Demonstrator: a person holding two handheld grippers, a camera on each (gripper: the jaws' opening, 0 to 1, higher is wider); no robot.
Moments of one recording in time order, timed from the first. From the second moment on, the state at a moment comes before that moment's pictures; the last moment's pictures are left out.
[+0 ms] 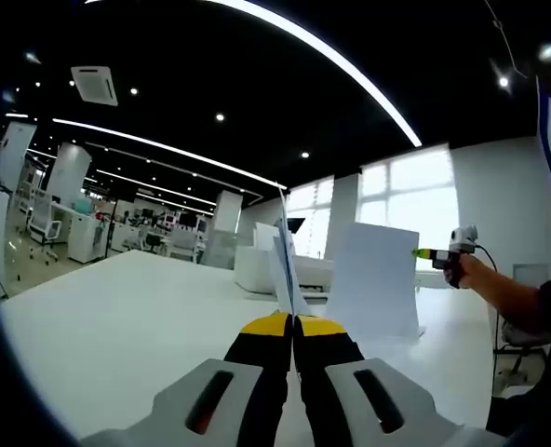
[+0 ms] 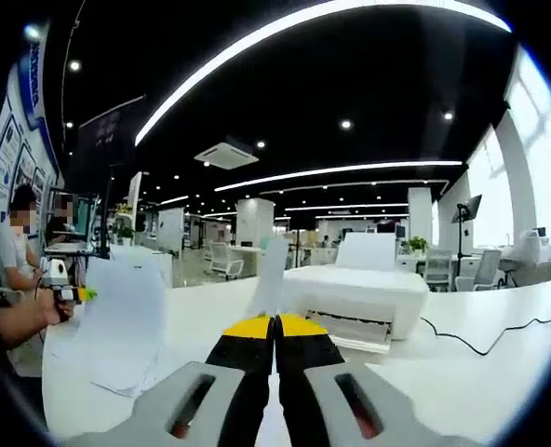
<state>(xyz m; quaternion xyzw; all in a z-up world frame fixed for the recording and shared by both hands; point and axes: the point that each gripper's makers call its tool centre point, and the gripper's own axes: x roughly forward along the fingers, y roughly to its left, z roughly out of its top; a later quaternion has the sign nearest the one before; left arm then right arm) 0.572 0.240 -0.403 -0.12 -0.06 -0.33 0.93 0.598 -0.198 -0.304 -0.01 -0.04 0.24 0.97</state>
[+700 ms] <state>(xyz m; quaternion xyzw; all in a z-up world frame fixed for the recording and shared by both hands) 0.573 0.242 -0.403 -0.12 -0.06 -0.33 0.93 0.578 -0.177 -0.234 -0.07 -0.08 0.26 0.96</state>
